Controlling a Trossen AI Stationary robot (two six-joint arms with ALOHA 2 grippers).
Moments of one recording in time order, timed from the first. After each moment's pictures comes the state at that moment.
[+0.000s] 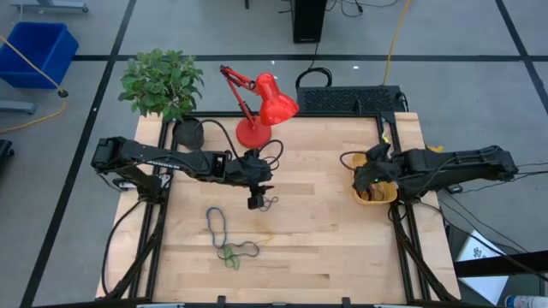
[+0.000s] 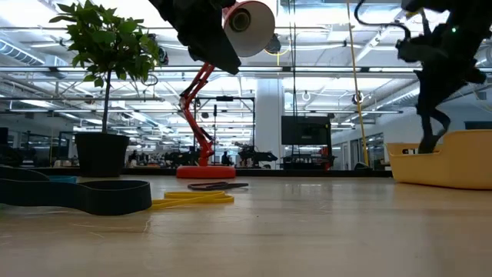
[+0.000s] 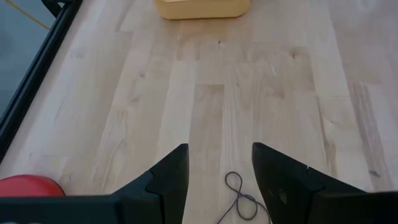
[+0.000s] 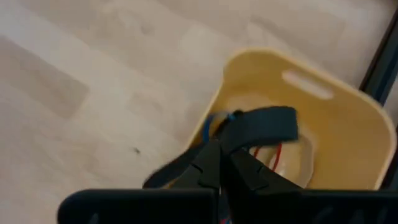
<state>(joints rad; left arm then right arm) -0.05 1.54 1.19 -0.41 -0.16 -0.03 0.04 0.83 0.71 -1.18 0.41 1.04</state>
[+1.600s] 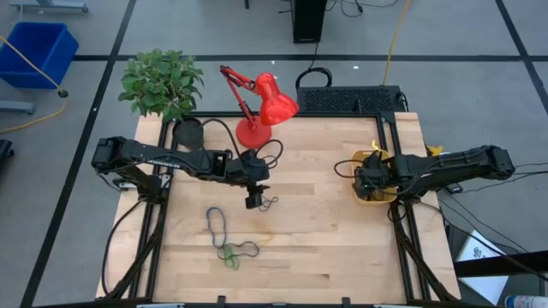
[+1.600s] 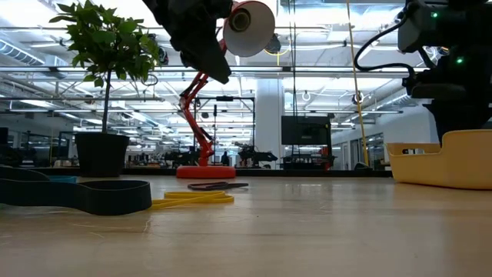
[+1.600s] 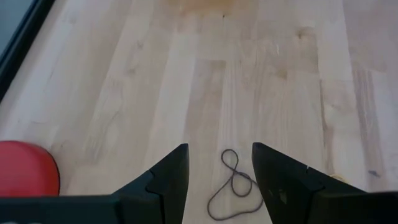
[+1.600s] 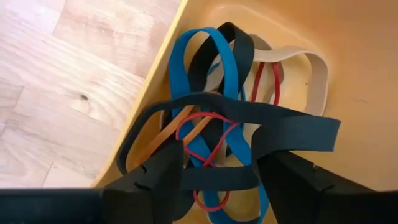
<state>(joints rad) -0.04 1.54 1.19 -0.49 -0.14 -0.11 0.02 0.94 0.59 -1.18 0.26 1.14</state>
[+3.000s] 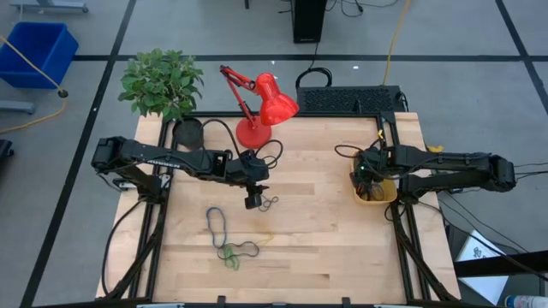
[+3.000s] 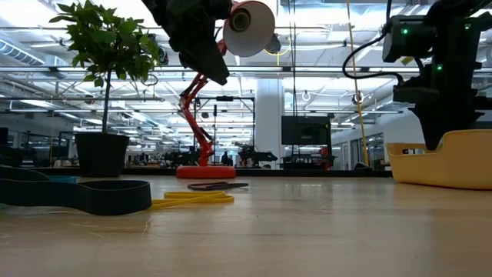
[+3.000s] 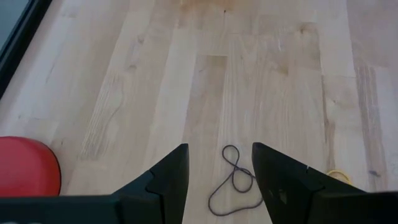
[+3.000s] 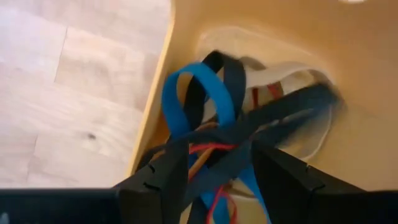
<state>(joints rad) -0.04 1.54 1.19 -0.51 -0.14 -0.11 -0.25 0.94 0.59 -1.09 0.16 1.00</state>
